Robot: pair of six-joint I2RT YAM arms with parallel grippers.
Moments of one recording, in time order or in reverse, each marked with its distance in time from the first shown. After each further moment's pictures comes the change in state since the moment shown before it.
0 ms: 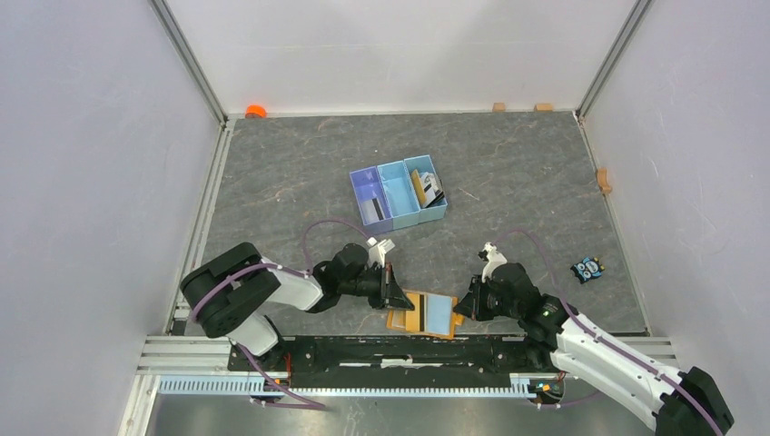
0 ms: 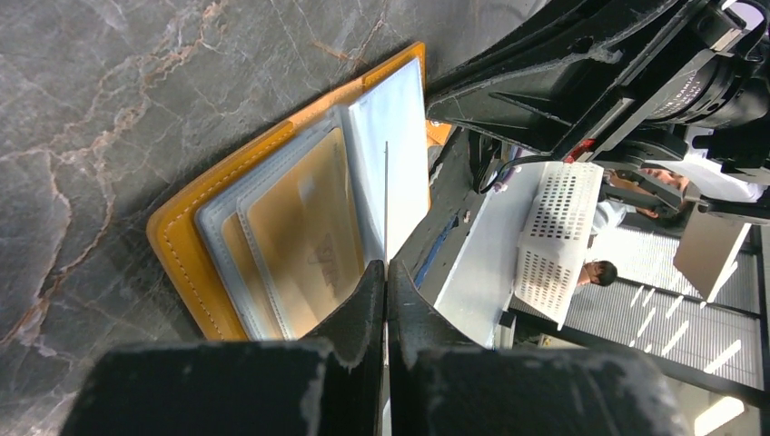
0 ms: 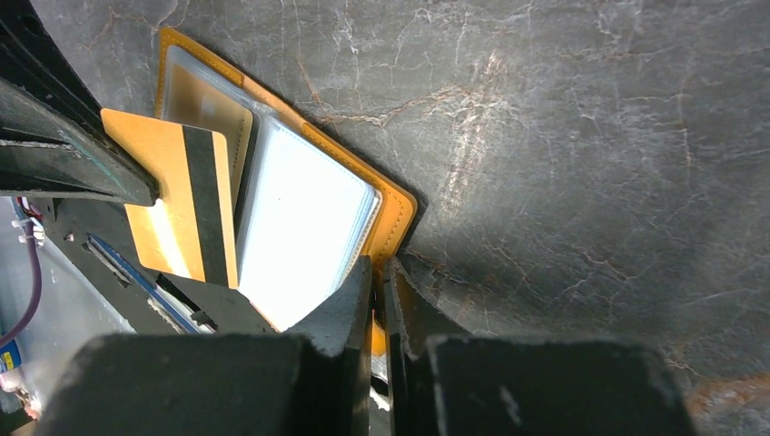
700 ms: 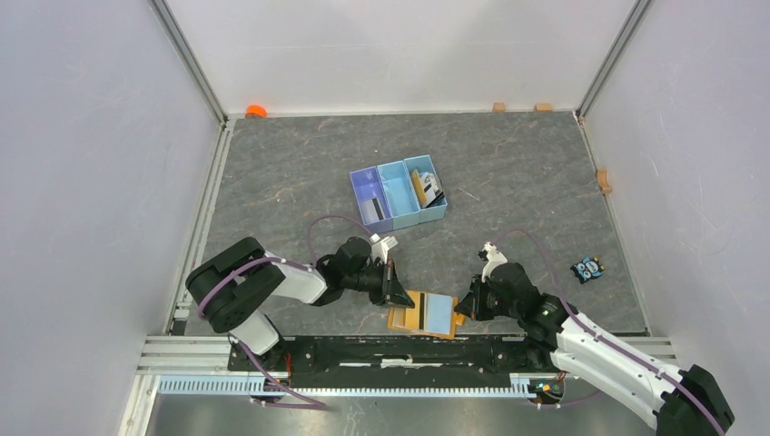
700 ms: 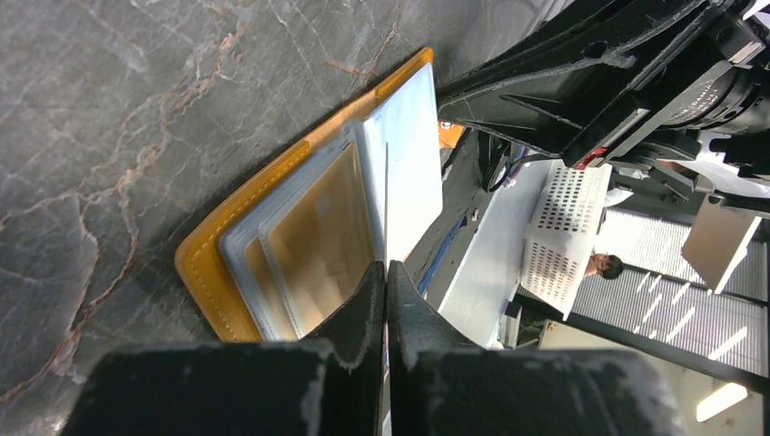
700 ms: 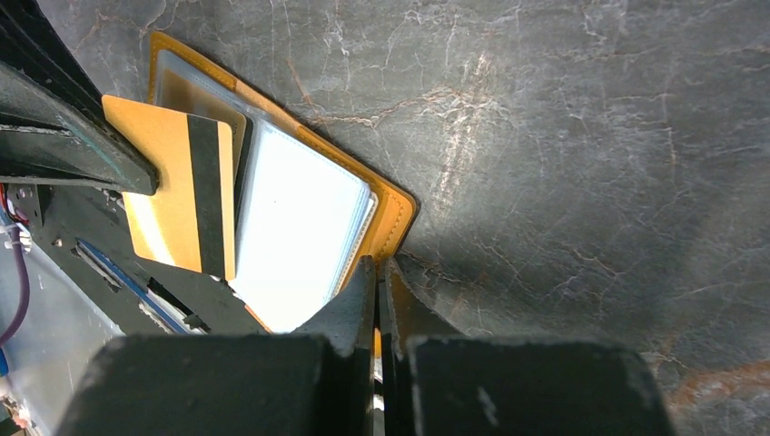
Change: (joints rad) left arm 0.035 0.046 0.051 -0.062 0.063 0.047; right arm 0.014 0.009 0.013 -0.018 0.031 -0.002
